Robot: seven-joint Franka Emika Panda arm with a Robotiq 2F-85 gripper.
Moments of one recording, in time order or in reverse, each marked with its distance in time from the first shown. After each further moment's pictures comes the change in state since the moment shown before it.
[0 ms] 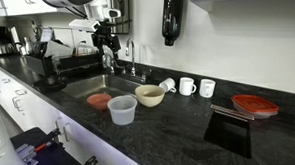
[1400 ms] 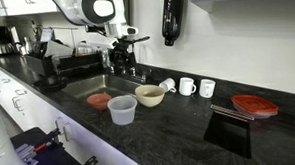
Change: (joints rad) arm -0.085 0.177 -0.081 0.002 -0.080 0.101 -0.037
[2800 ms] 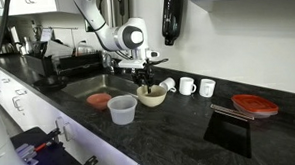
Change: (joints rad) arm -0.037 0.509 -0.026 0.332 -0.160 0.051 0.004
